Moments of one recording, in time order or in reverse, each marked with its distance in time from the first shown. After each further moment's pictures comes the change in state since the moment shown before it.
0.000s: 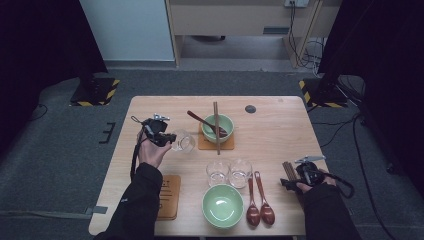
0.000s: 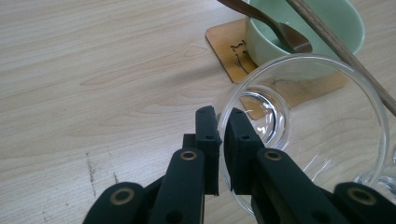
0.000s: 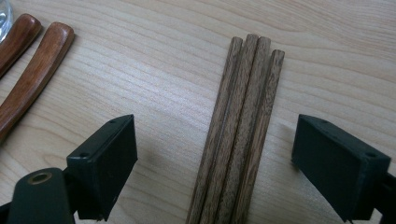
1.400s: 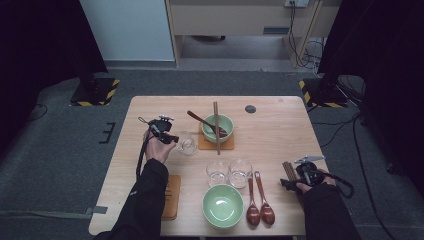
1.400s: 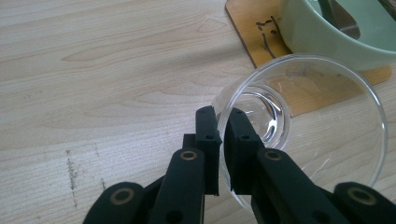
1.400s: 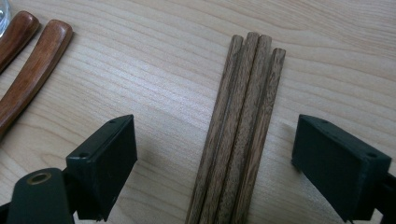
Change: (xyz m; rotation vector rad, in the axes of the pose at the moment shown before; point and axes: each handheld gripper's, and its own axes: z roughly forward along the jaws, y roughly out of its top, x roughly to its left) left arm 0.009 0.000 0.043 0.100 0.008 -0.065; right arm 0.000 0.000 0.001 0.005 0.002 -0.003
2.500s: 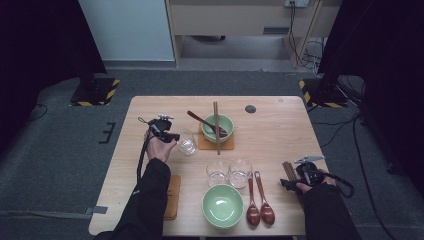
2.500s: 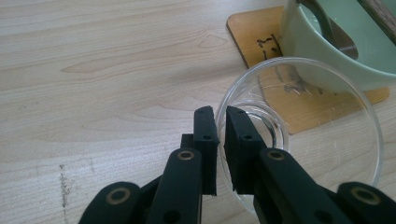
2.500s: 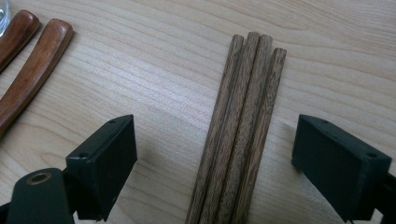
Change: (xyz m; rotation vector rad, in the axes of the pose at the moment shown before) left arm 0.003 0.001 0.006 -0.057 -0.006 -0.027; right arm 0.000 0.000 0.000 0.001 0.000 -0.004
